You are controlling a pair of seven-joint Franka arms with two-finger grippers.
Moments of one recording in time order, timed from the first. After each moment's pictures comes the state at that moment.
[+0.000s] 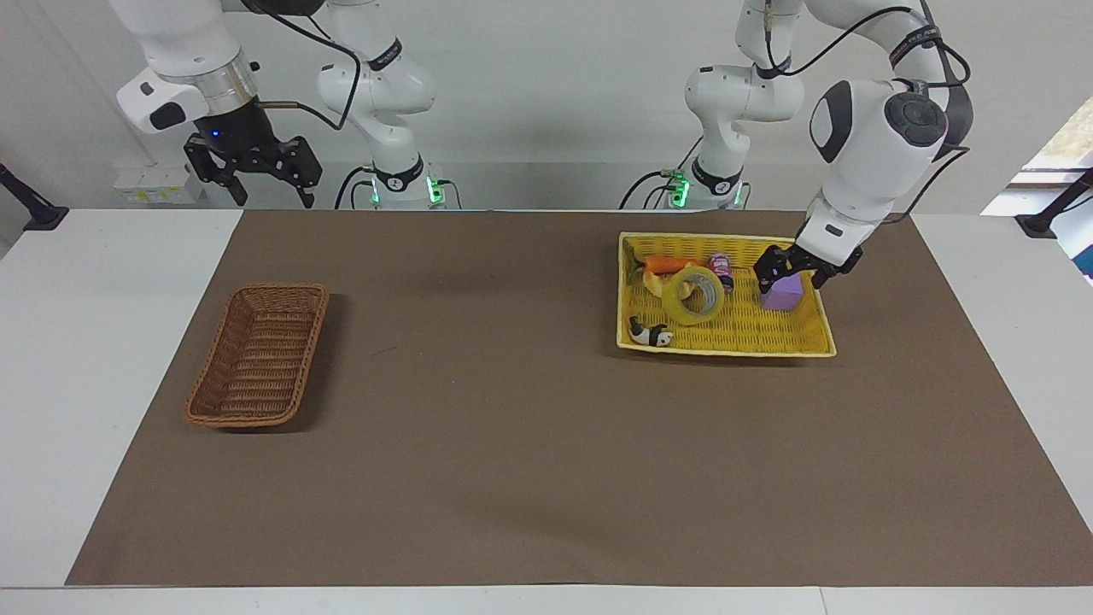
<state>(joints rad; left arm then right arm) -0.22 -0.04 0.07 -1.98 -0.02 1.89 -0.19 0.00 -0.07 -0.01 -1.57 -0.02 1.49 0.03</state>
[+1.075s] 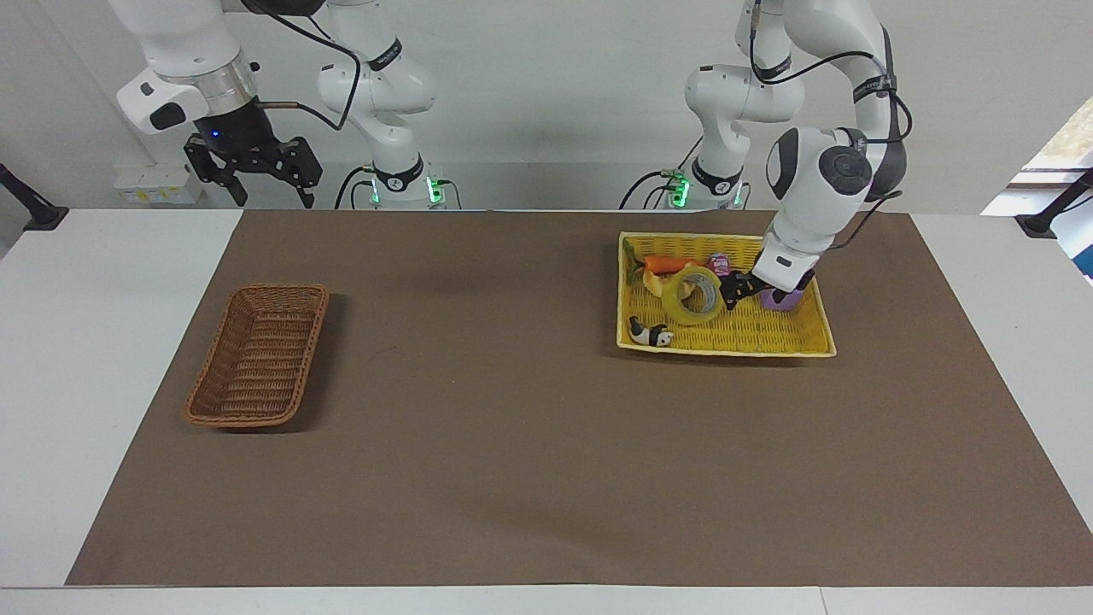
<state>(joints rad) -0.32 -0.05 0.07 -2.31 -0.02 2.12 -0.35 0.00 -0.07 -0.01 -1.57 -0.02 1.49 0.03</state>
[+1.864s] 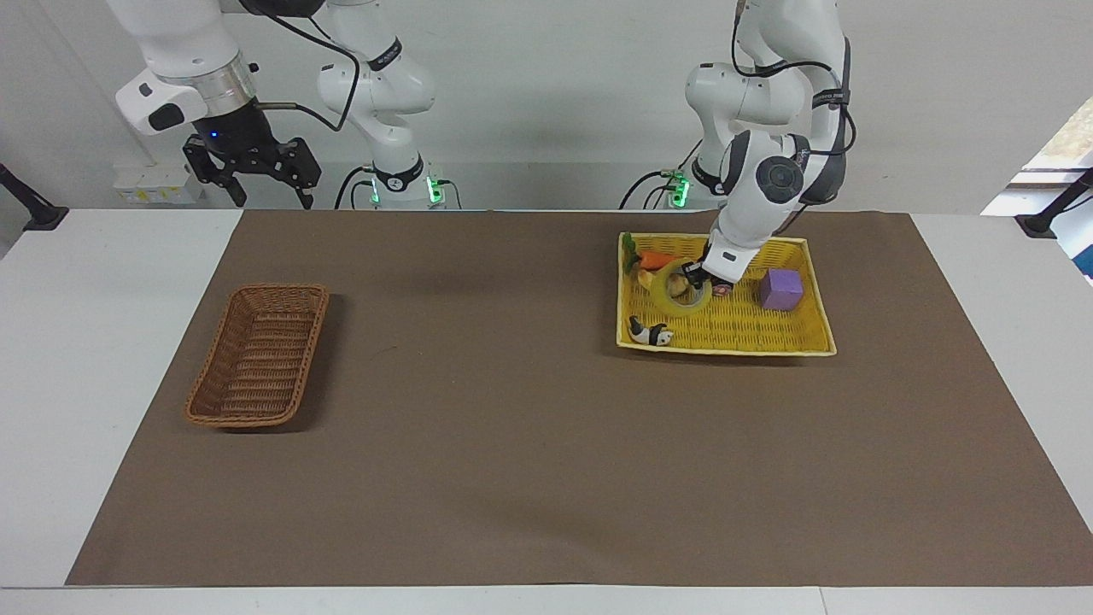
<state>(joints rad) -0.39 -0.10 0.07 -2.41 -0.11 2.12 -0.49 0.00 -0.07 -0.01 -1.57 -0.02 1.49 0.03</state>
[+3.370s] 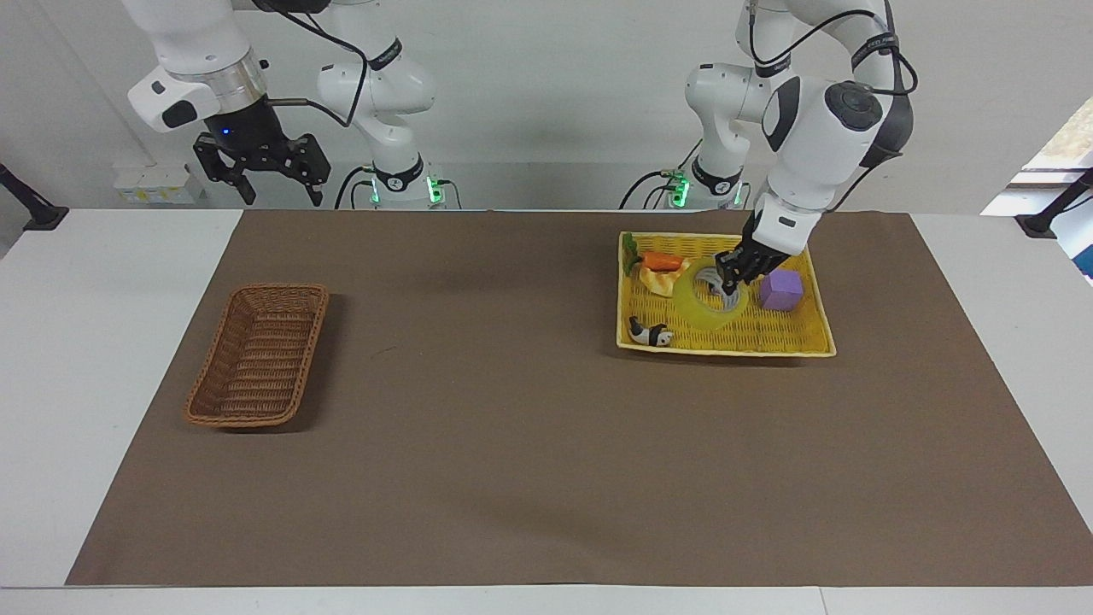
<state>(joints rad) -0.42 -0.09 -0.01 -1.91 -0.12 1.89 -0.58 0.08 -0.08 0.00 -1.63 0.17 1.57 0.03</state>
